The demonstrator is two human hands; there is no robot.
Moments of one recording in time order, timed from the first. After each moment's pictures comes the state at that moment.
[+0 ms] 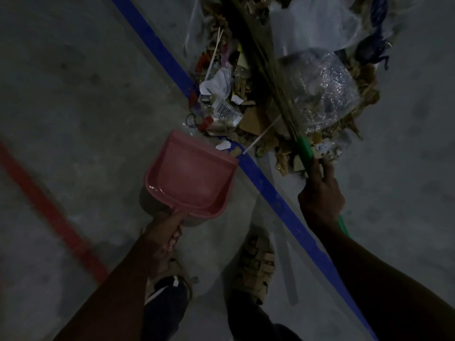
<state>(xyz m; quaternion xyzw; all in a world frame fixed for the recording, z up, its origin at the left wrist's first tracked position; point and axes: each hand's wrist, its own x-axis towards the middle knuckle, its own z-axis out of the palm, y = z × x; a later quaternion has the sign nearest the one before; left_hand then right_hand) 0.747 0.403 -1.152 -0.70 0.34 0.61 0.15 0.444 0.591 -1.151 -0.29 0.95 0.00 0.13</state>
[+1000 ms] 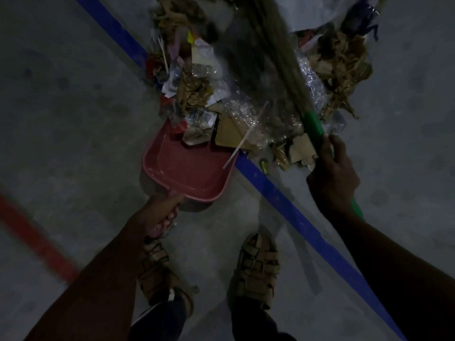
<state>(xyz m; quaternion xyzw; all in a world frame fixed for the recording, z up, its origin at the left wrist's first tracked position) 0.706 0.367 -1.190 -0.63 0.44 0.60 0.21 0.418 0.609 -1.166 -0.31 0.95 -0.05 0.06</state>
